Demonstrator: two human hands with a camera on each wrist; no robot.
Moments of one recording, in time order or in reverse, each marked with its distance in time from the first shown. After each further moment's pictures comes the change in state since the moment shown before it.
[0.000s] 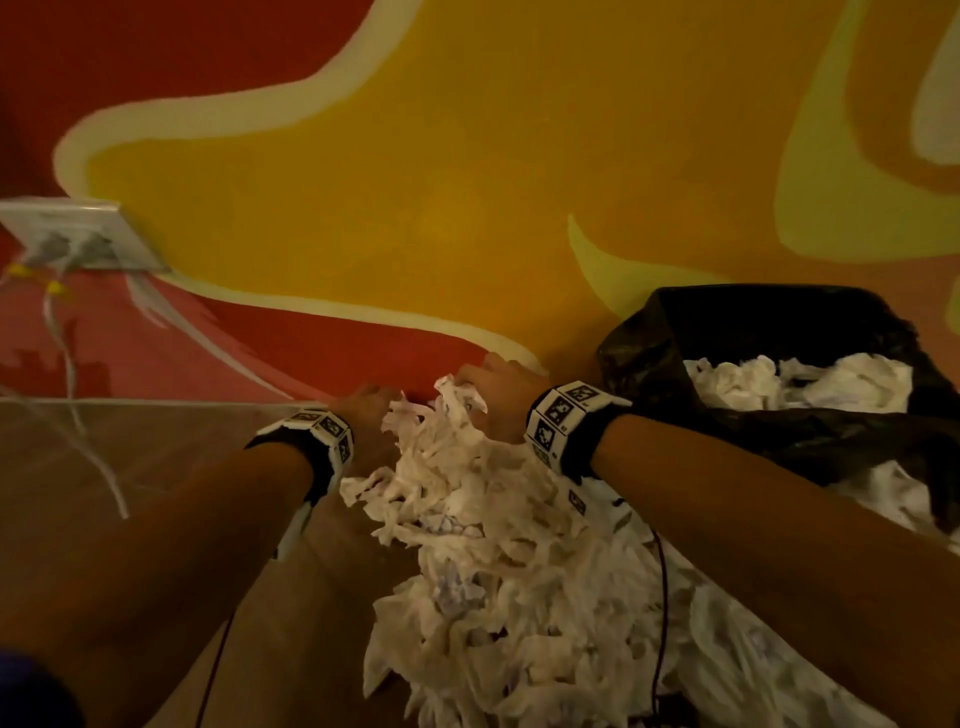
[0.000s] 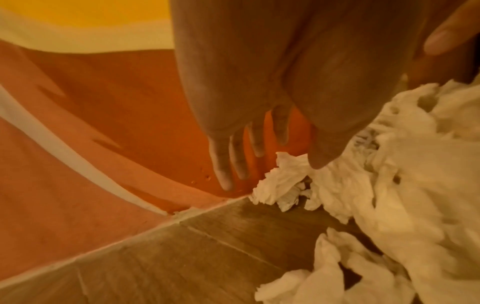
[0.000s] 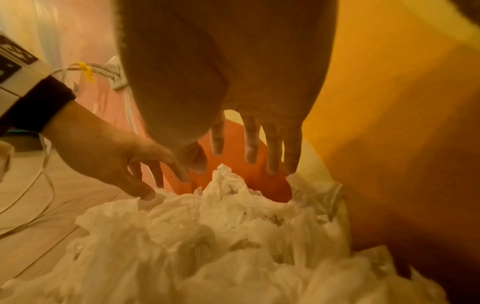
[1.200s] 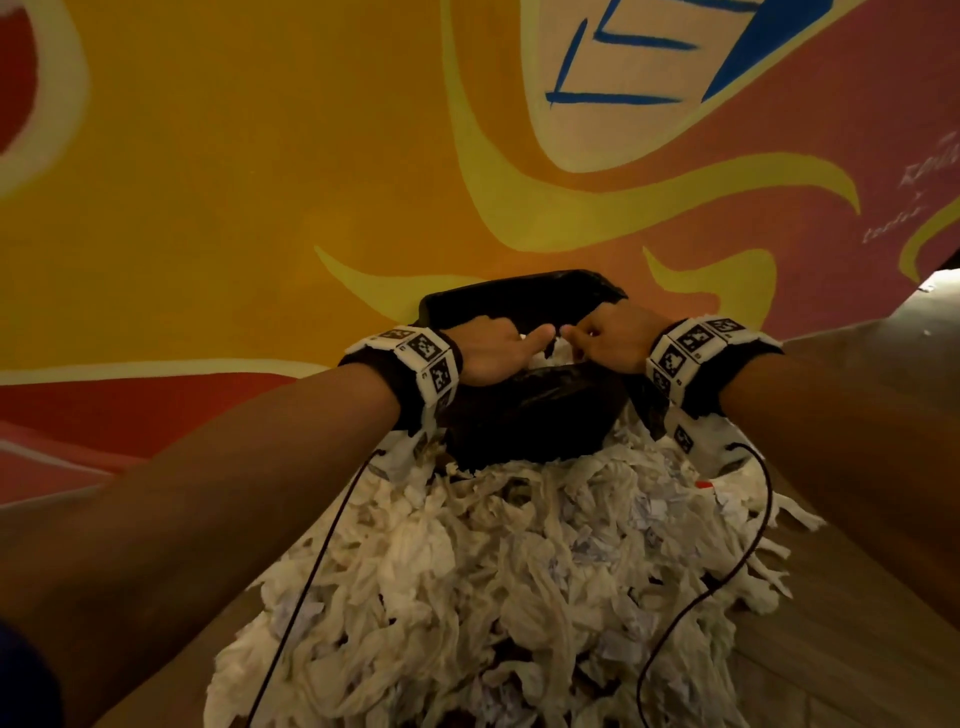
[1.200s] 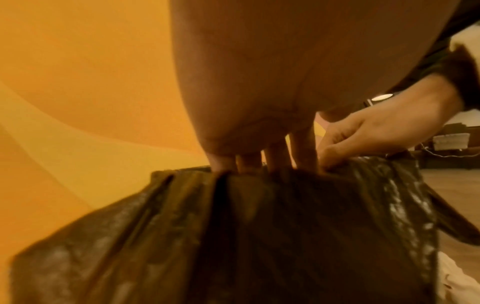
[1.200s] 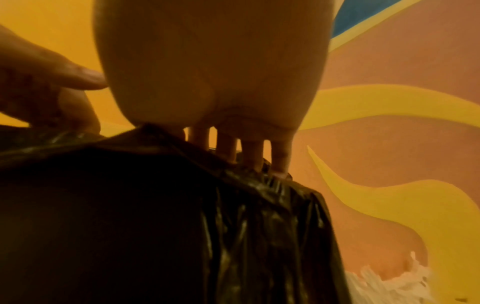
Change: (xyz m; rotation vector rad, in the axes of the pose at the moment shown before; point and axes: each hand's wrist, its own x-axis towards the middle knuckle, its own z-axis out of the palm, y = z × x) left_hand -0.057 0.358 -0.089 -0.075 -0.054 0.523; right_hand -0.223 0.235 -0.094 0.036 0.201 0.403
